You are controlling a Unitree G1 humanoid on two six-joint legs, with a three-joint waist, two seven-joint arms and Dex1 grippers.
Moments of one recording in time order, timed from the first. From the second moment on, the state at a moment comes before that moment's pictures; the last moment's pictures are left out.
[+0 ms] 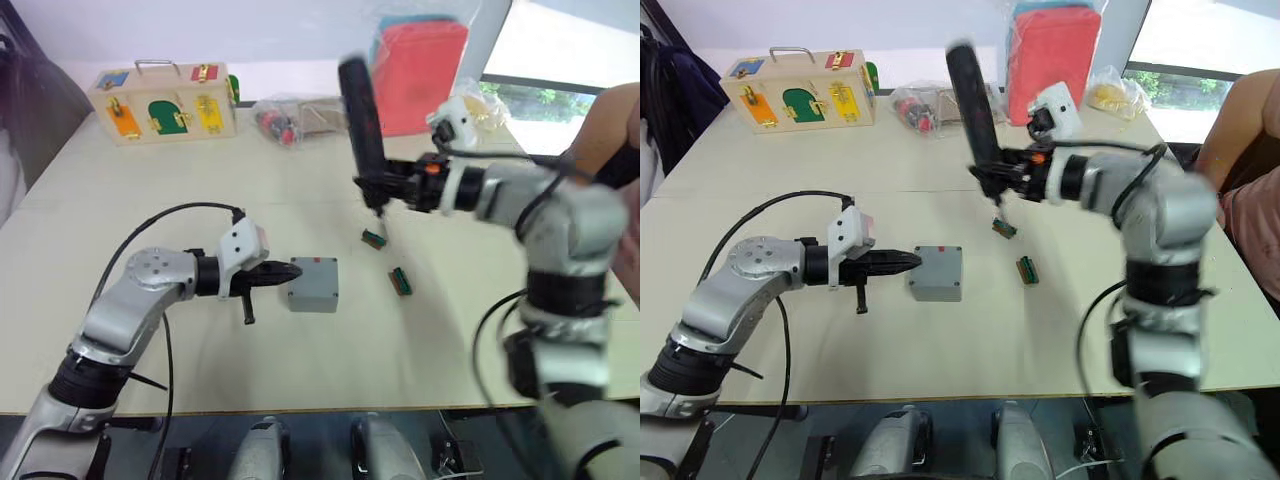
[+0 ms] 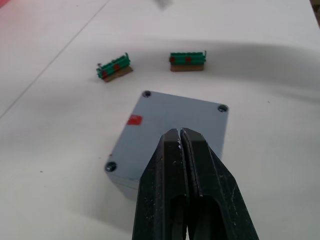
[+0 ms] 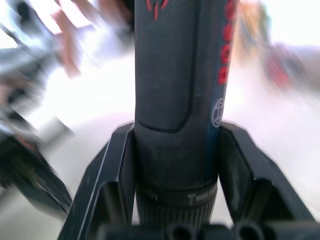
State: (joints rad) left arm -0.47 0.68 -0.15 -0.23 -0.38 0.47 -1.01; right arm -0.80 -0.27 -0.20 -0.23 0.50 0.91 0.68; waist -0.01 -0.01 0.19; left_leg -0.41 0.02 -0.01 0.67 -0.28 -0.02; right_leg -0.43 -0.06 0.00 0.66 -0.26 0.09
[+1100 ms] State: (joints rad) left arm -0.52 0.57 -0.21 -0.06 -0.31 0.43 -1.03; right arm -0.40 -0.16 0.05 -0.25 0.35 0.28 0.59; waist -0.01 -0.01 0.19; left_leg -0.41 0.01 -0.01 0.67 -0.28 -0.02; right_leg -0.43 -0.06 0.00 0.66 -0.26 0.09
